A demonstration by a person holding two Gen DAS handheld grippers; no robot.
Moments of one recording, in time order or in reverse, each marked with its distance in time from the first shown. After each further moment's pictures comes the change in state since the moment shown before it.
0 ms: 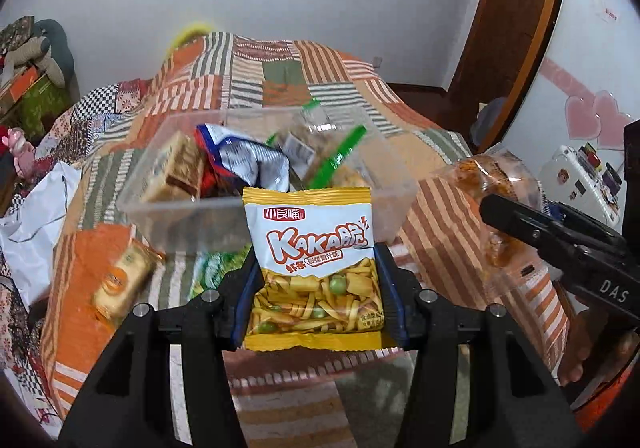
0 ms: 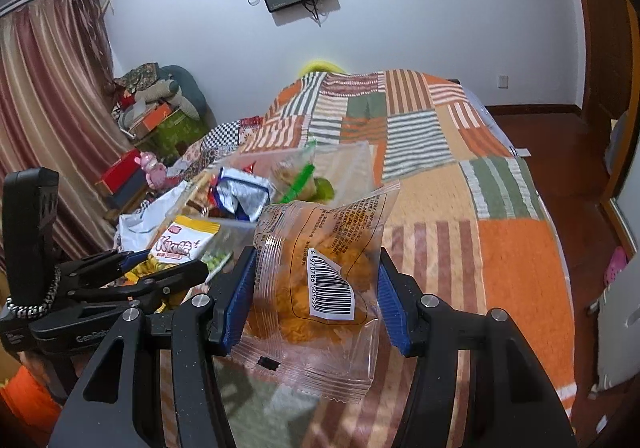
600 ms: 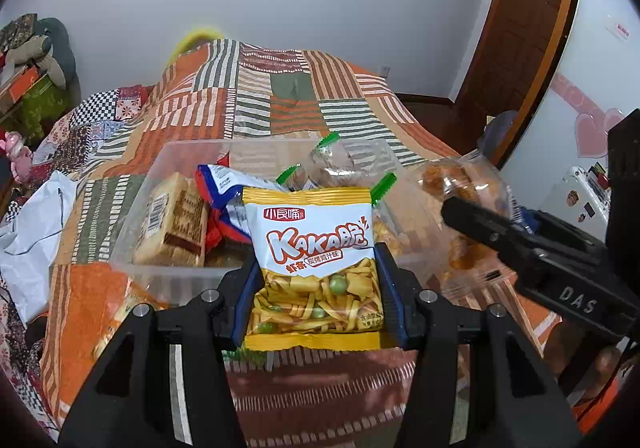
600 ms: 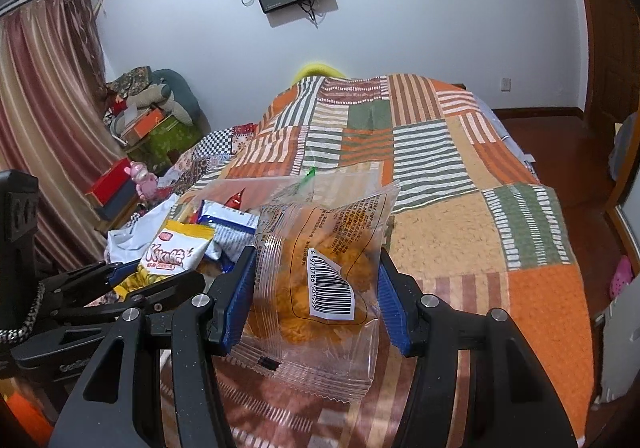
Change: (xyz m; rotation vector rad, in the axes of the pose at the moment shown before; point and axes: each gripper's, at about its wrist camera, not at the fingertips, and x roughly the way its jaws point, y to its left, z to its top) left arm 0.036 0.016 0.040 -0.026 -0.020 0.007; right arm 0.054 -0.002 0.028 0.018 0.011 -0.004
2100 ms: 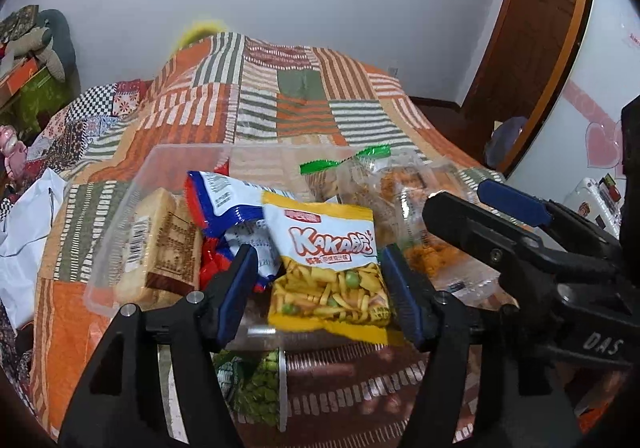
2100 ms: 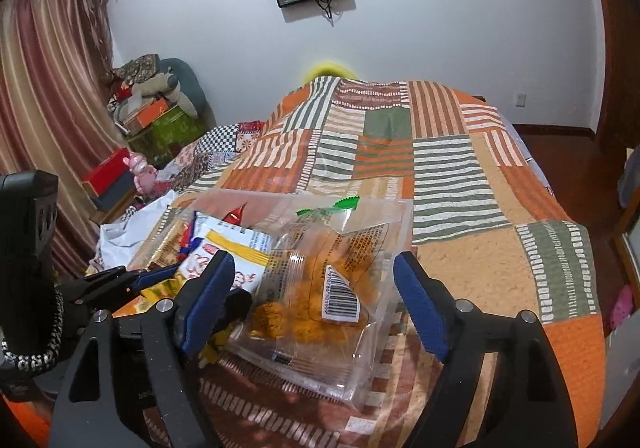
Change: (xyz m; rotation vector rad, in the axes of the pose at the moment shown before) left arm 0.037 0.016 0.013 -0.023 -0.010 0.003; right arm 0.024 0.020 0.018 -0.078 -0.007 -0.004
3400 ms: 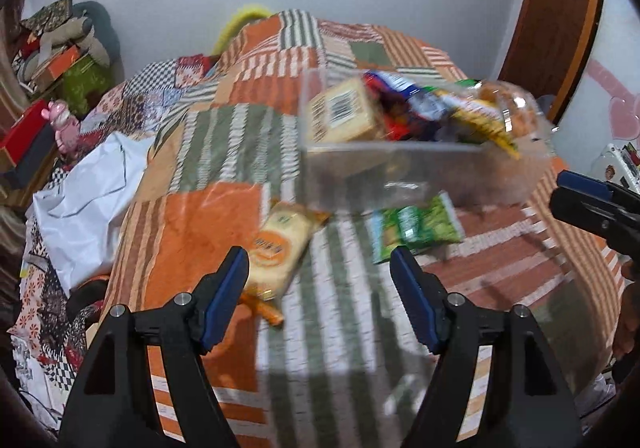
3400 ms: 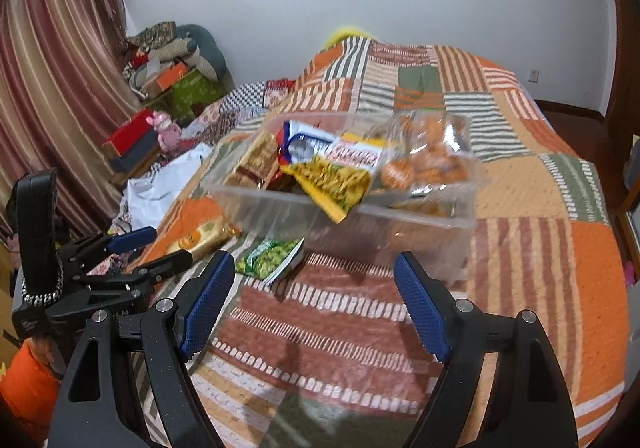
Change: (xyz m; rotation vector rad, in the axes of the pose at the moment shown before) left arm -0.069 0.112 -0.091 0.005 0.068 0.136; right arm -0.009 0.073 -0.061 -0.014 0.142 0.033
